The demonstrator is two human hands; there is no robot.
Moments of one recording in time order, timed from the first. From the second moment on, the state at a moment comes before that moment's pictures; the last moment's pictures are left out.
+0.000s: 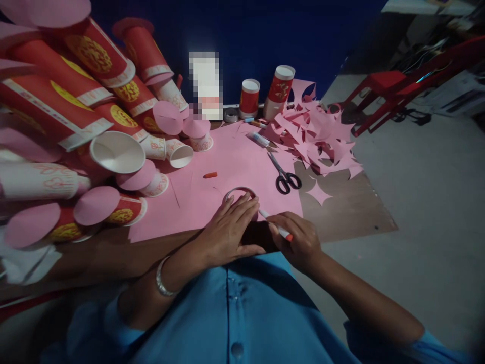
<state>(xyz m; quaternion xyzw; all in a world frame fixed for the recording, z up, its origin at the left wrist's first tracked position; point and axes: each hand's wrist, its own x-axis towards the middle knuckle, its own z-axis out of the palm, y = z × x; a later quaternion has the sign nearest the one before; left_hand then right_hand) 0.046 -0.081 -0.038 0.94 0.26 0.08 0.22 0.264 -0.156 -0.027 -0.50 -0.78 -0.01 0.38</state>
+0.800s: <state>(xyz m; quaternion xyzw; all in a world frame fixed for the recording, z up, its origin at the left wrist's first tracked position) 0.041 -0.077 -0.037 0.94 0.24 0.06 0.25 0.226 -0.170 -0.026 -0.48 -0.78 -0.06 0.39</state>
